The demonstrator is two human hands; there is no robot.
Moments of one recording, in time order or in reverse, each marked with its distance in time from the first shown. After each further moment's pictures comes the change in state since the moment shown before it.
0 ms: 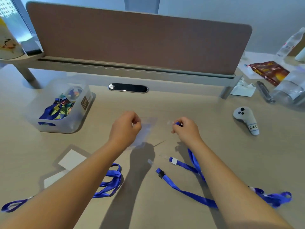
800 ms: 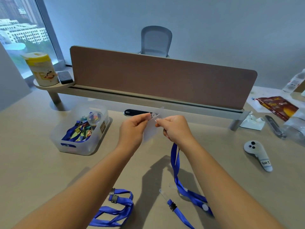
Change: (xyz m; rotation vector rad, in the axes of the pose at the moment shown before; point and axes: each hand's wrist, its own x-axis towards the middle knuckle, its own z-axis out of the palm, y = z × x) left_hand 0.022 0.037 -0.064 -0.562 0.208 -0.016; right_hand -0.010 -0.129 0.019 0.028 -0.120 -0.281
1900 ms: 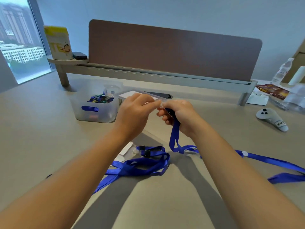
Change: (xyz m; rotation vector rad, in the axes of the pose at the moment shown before) left_hand -0.066 -0.129 -0.104 0.861 -0.034 1.069; right_hand -0.097 0.048 0.134 0.386 -0.040 -0.039
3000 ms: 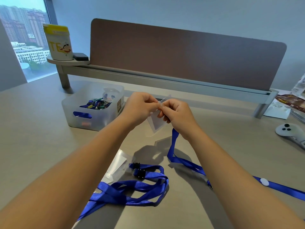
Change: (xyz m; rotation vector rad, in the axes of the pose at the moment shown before) left_hand 0.058 -0.014 0.042 -0.763 -0.126 -0.805; right_hand 0.081 0.027 -0.016 -0.379 0.022 -0.352
